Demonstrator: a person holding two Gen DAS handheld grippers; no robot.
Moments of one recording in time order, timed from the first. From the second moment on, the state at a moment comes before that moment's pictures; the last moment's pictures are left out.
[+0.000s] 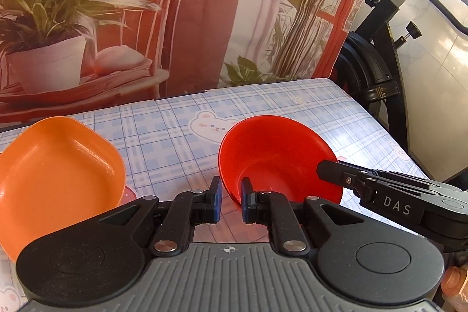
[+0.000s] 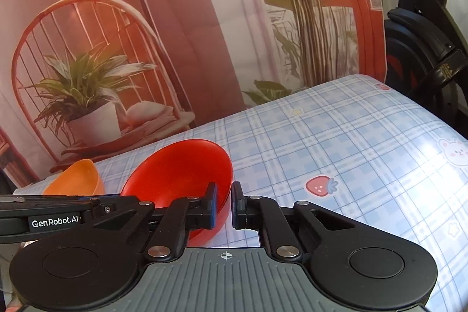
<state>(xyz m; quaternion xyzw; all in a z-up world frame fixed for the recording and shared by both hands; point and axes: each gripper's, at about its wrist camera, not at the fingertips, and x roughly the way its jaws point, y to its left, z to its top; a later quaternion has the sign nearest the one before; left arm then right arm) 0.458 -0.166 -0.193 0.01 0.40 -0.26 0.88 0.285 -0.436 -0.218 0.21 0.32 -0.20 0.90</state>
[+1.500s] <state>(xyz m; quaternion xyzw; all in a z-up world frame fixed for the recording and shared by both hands) 0.262 -0.062 -0.118 -0.02 0.34 -0.26 0.90 0.154 -0.284 -0.117 0.21 0.29 -0.15 0.92</state>
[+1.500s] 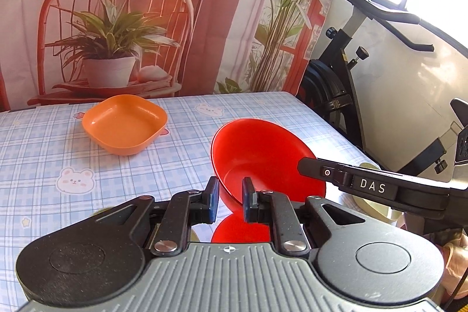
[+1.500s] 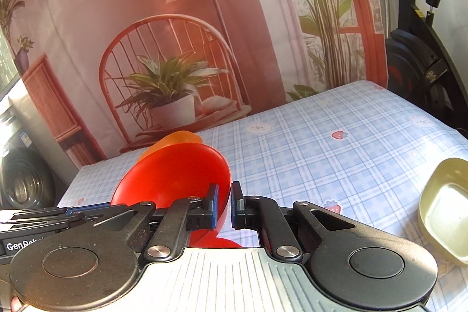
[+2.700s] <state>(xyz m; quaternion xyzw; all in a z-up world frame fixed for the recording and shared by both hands) 0.238 -0.054 -0.155 0.00 0.38 -0.27 0.88 0.124 -0.266 -0.151 0.21 0.33 -0.16 0.91</state>
